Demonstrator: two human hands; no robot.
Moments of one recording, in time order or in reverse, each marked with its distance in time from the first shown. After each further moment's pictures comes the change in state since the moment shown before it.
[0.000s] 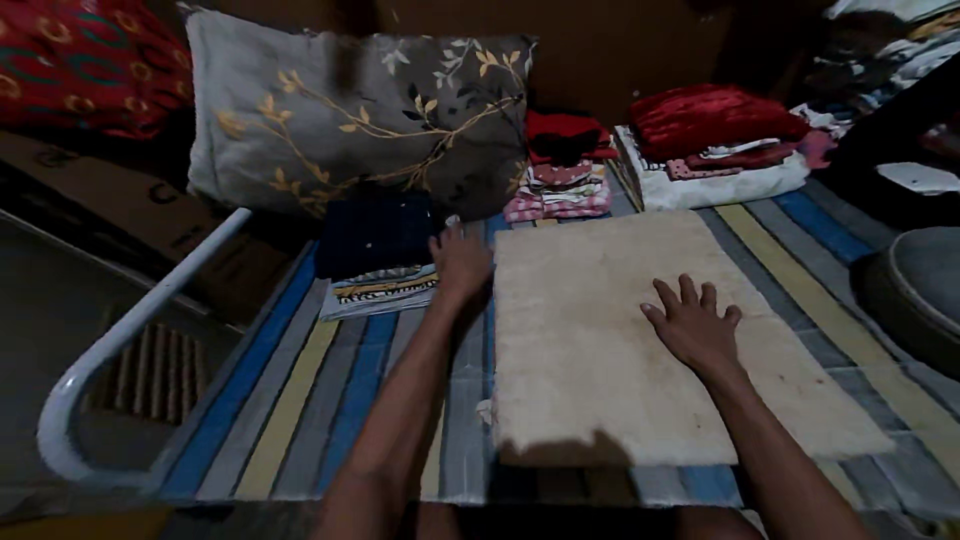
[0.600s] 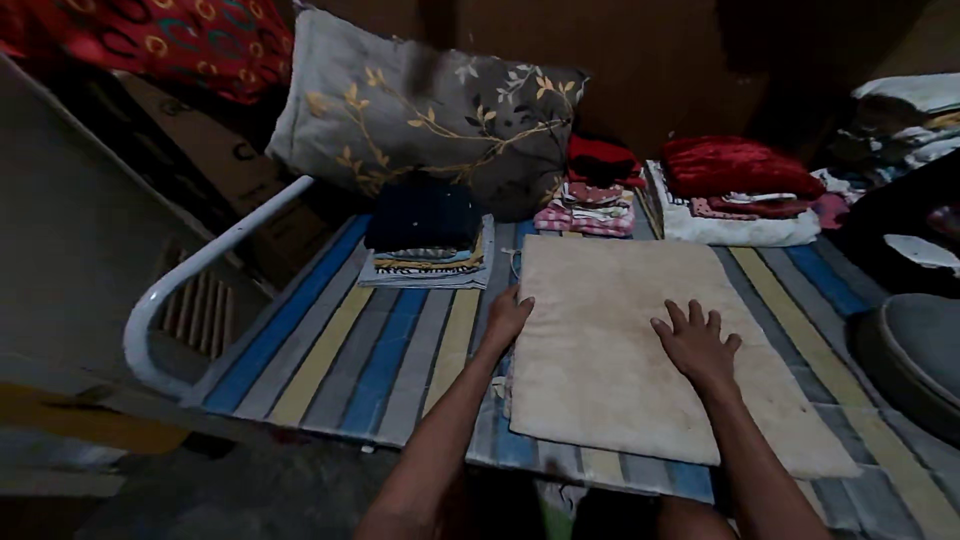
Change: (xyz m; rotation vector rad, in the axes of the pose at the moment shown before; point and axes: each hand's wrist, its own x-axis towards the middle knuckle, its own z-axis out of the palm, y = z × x) left_hand -0.087 0.021 0.037 -0.768 -0.205 -0.378; right_hand 0.000 -0.003 -0.002 -0.019 -0.008 0.027
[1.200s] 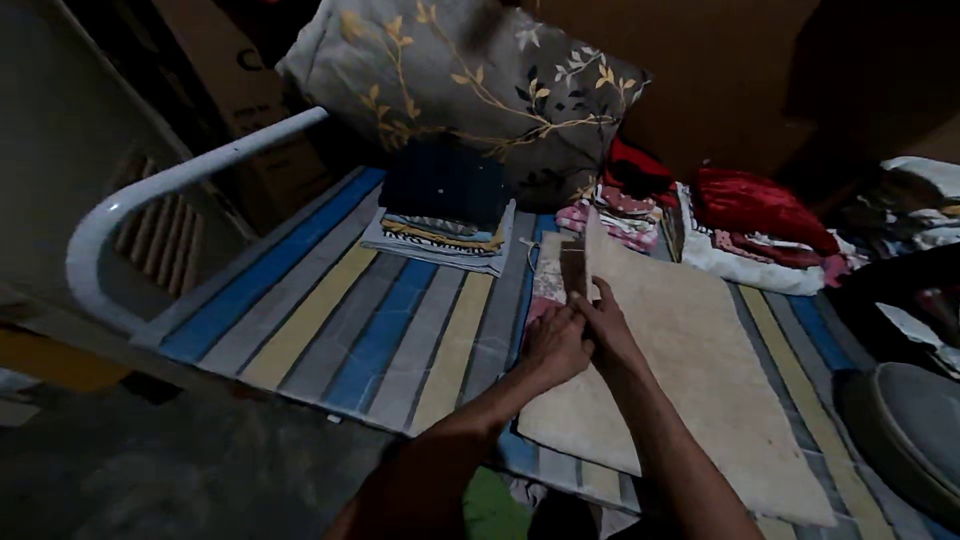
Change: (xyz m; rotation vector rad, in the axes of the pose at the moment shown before) left_hand -0.058 0.027 0.022 0.308 -0.201 0.344; right_hand -0.011 -0.159 0.027 0.883 -0.231 -0.122
